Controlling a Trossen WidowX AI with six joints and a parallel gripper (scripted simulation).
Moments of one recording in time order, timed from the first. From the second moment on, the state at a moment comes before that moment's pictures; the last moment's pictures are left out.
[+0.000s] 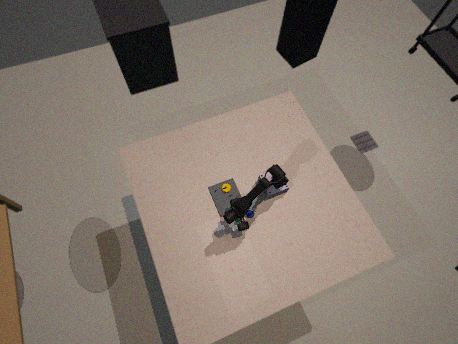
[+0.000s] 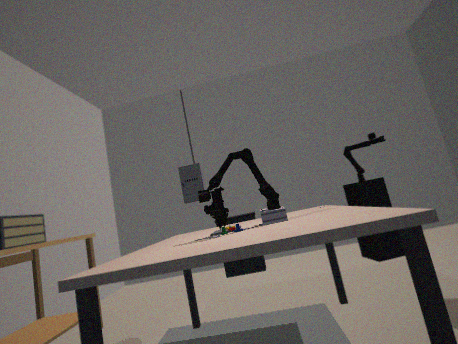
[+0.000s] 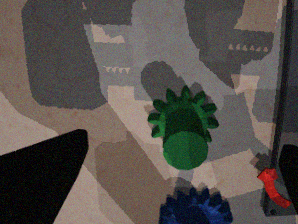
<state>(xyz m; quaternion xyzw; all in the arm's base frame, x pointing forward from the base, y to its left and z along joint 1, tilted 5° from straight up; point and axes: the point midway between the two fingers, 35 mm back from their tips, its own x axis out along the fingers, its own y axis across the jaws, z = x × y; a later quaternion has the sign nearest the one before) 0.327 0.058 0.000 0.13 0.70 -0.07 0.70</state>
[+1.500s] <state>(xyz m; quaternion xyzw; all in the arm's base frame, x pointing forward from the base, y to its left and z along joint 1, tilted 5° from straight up) 0.328 0.056 0.015 0.13 0.70 -0.07 0.69</state>
